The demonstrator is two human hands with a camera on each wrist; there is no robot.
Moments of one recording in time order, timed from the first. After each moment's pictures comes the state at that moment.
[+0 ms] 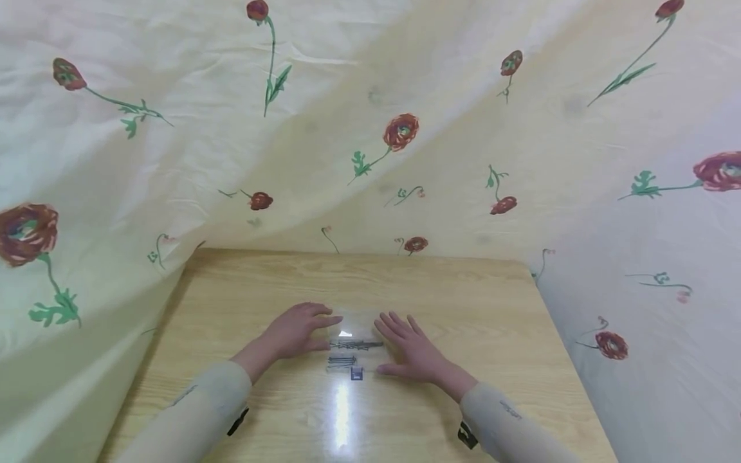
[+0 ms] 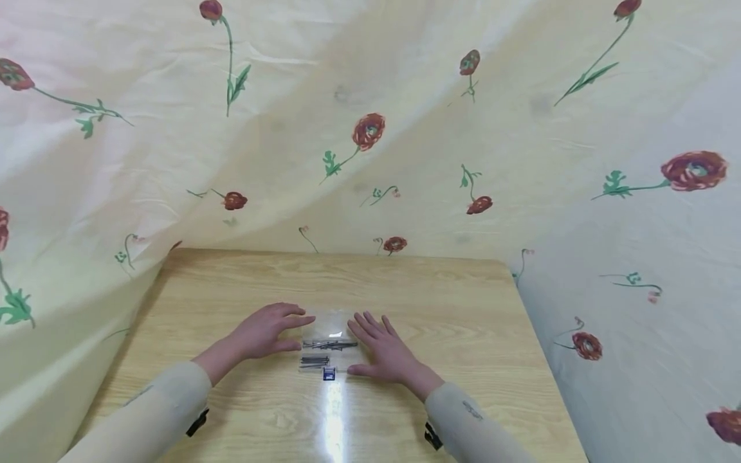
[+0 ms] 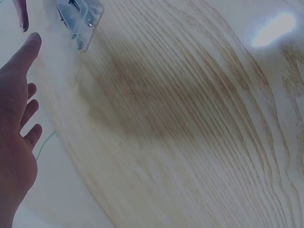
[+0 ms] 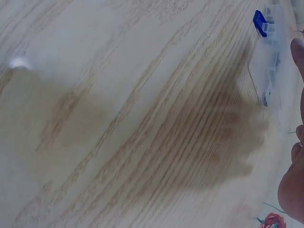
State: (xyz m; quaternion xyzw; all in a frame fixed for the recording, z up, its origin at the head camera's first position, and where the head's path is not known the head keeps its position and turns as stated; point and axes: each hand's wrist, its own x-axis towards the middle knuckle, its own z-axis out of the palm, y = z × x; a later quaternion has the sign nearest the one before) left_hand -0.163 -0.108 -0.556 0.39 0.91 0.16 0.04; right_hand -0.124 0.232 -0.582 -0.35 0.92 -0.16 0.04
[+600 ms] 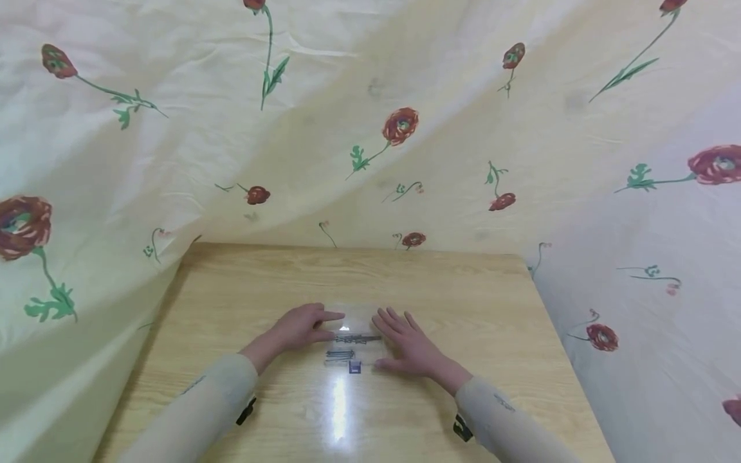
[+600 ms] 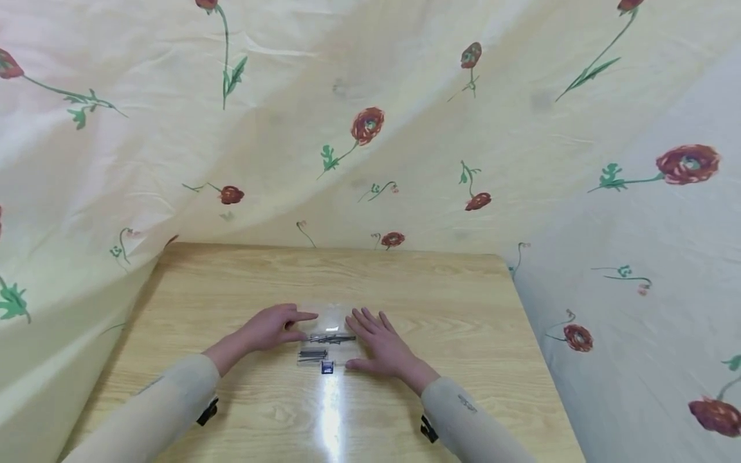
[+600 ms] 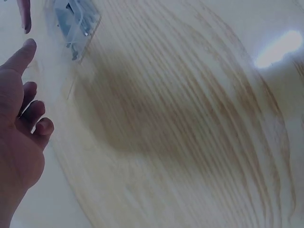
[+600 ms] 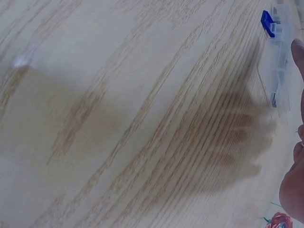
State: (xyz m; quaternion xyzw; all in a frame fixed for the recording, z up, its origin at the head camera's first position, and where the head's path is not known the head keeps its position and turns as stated) left_hand -0.173 -0.095 -0.578 0.31 0.90 0.28 0.13; right_hand -0.131 0.233 -0.595 -0.34 0.93 -0.15 0.06
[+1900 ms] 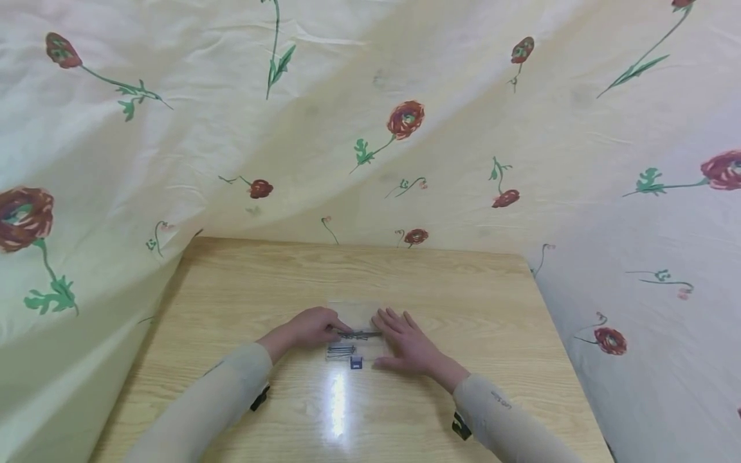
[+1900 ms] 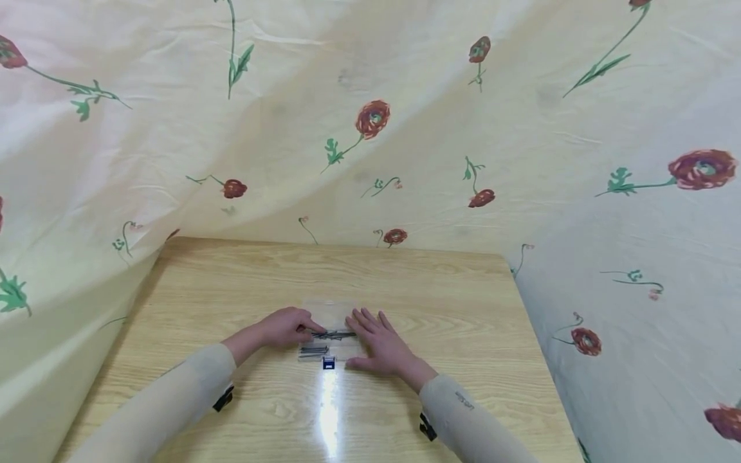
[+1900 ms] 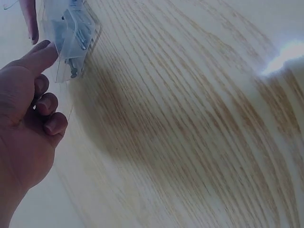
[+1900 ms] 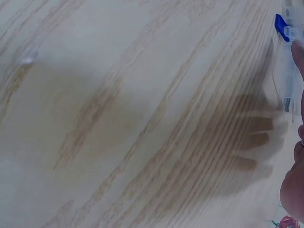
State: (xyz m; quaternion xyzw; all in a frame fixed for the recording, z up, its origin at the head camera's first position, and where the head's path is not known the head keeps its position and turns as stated) left_hand -0.185 -0.076 -0.604 0.36 0.88 0.26 0.18; right_hand -0.131 0.229 -0.609 -0.33 0.93 -0.16 0.08
